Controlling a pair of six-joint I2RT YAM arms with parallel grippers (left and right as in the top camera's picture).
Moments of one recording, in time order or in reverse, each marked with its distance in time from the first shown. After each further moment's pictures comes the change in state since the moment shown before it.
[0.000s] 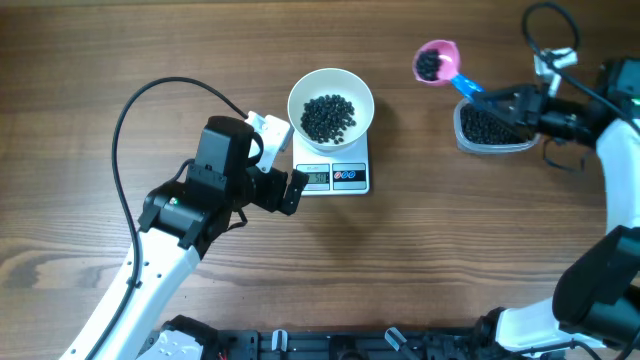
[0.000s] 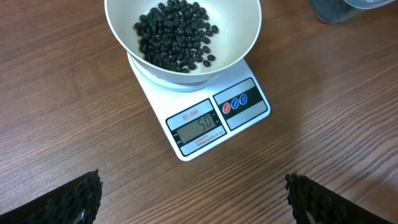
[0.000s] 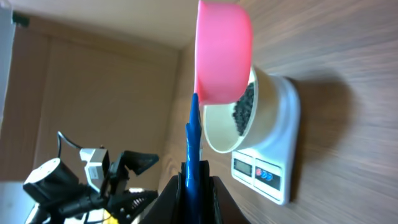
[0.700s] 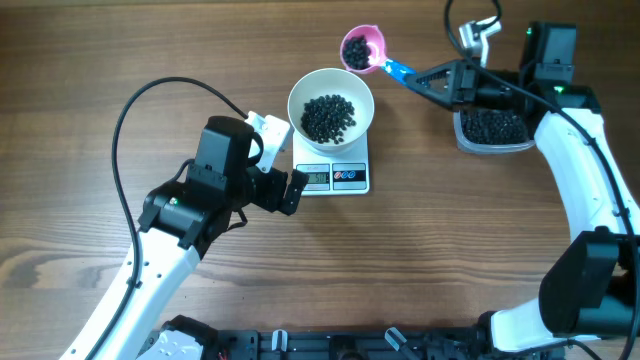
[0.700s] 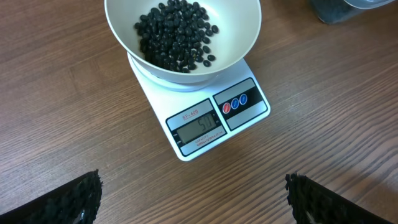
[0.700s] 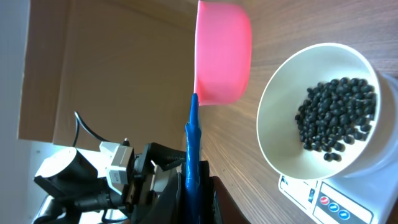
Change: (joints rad) left arm 0.000 0.000 0.000 0.000 0.000 0.000; right arm 0.295 0.000 0.000 0.388 0.002 0.377
